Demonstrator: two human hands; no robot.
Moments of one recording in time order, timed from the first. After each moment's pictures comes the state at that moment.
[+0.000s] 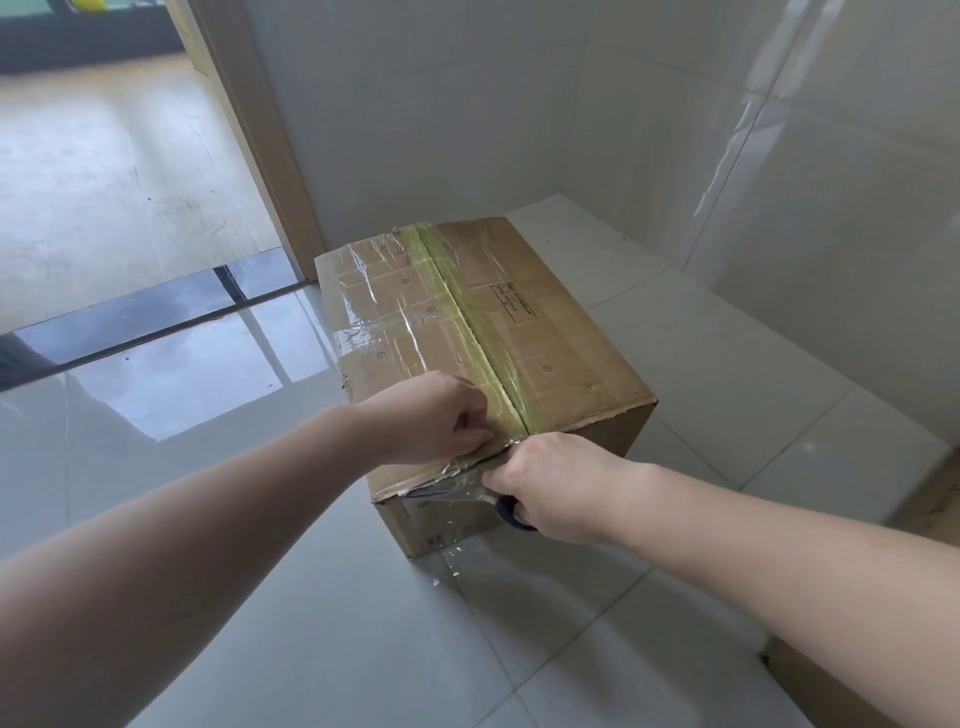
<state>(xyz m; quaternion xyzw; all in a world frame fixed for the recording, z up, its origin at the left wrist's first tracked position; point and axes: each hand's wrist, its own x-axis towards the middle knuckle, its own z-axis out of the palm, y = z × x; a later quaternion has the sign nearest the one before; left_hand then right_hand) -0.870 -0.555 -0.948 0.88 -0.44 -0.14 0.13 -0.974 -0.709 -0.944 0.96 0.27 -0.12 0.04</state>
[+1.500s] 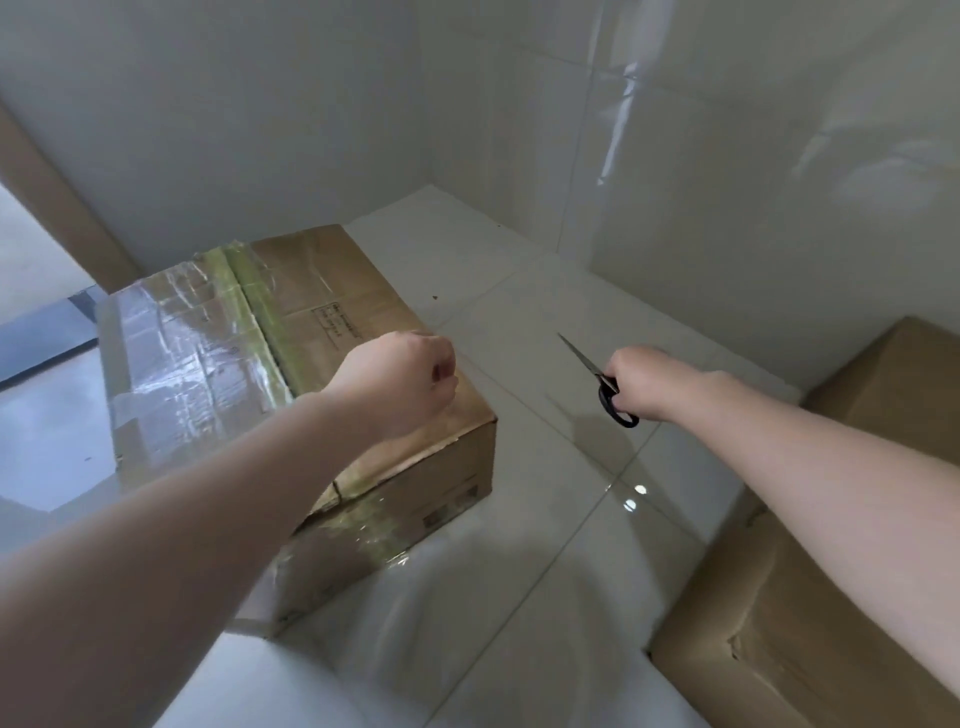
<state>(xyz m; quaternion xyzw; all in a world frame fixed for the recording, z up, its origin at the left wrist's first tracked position) -0.859 -0.726 -0.941 0.91 -0.40 -0.01 0.10 -0.957 -0.984 -0.974 0.97 -0.18 -0.18 -0.04</state>
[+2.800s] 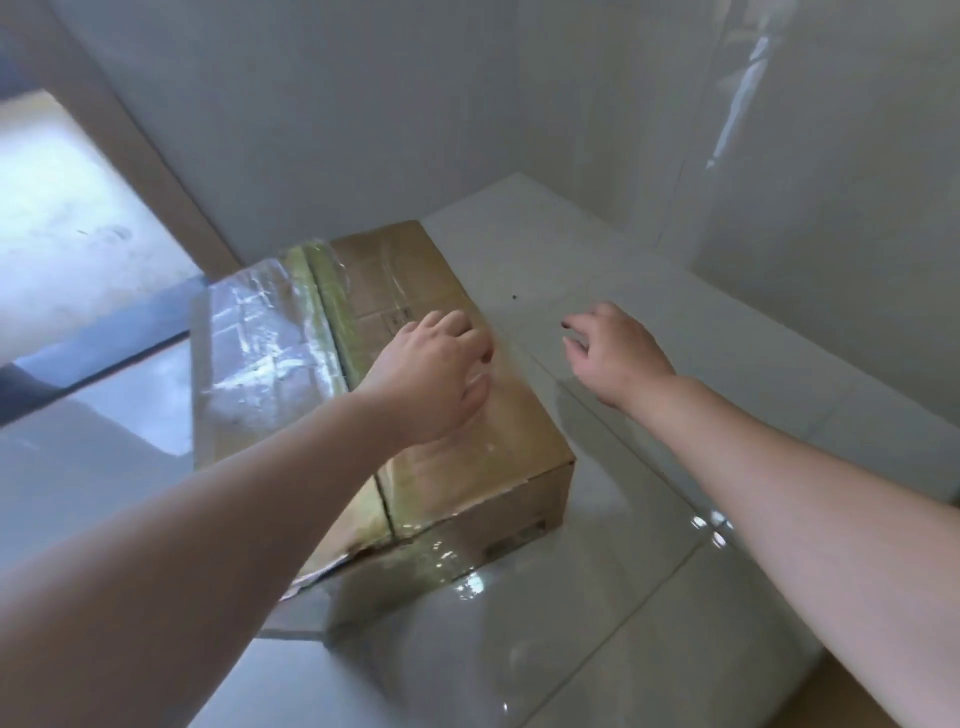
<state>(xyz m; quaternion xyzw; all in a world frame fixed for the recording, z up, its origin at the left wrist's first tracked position) -0.817 -0.710 -0.956 0.91 -0.41 0.04 0.03 -0.848 -0.925 -1.008 0.97 -0.08 0.07 -0.22</state>
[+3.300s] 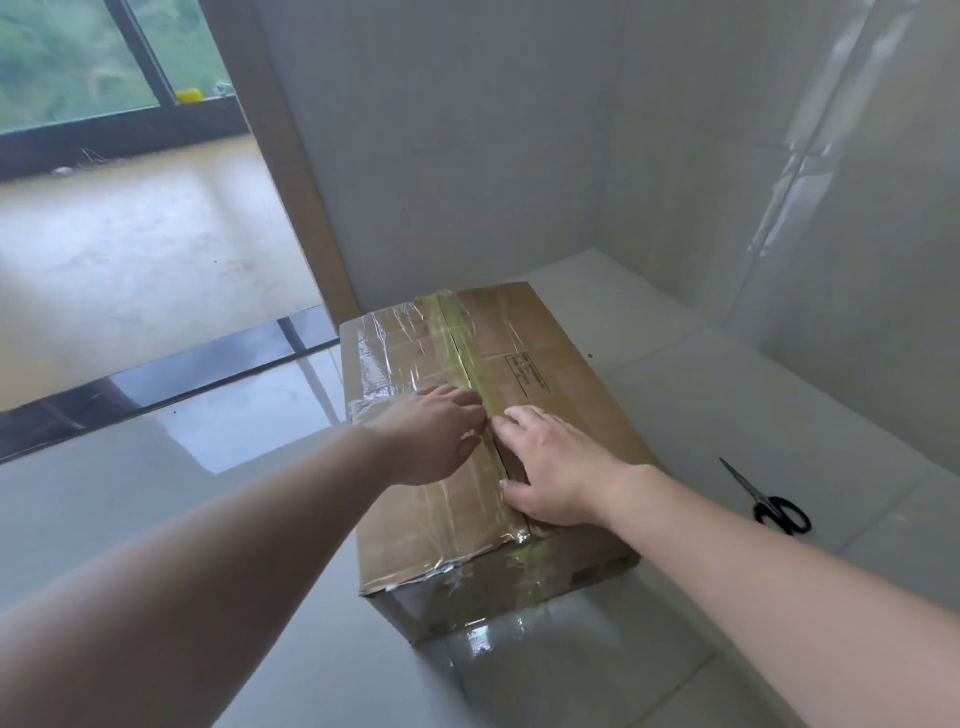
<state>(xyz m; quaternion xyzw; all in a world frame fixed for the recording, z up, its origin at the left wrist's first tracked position) -0.813 -0.577 -0.942 0.90 -0.42 -0.04 0.00 -0.886 -0.751 -0.953 0.98 0.15 -0.08 -0.12</state>
